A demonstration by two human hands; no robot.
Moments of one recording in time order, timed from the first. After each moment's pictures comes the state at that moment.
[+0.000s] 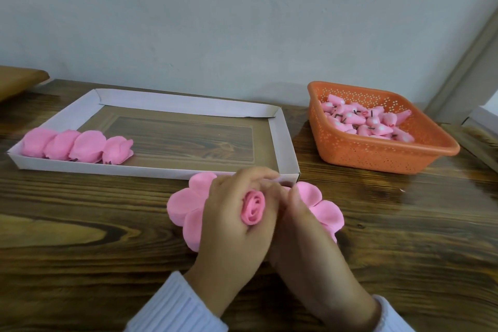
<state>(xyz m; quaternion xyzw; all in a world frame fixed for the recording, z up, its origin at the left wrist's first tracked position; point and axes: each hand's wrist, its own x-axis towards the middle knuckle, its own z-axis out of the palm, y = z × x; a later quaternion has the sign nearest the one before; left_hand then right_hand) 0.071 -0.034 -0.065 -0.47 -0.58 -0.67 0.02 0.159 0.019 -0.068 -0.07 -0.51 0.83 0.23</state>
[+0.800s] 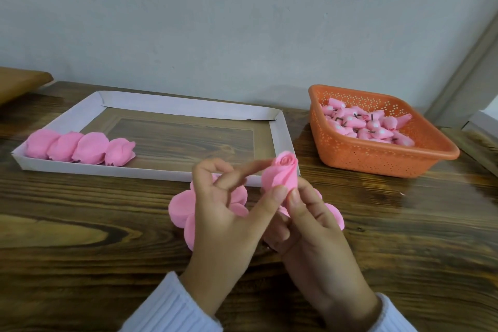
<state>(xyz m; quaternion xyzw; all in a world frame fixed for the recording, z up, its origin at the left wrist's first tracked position) 0.070 -0.035 -0.059 -0.39 -0.47 -0.78 -0.15 0.160 0.028 -0.071 -0.09 -0.46 0.82 0.33</state>
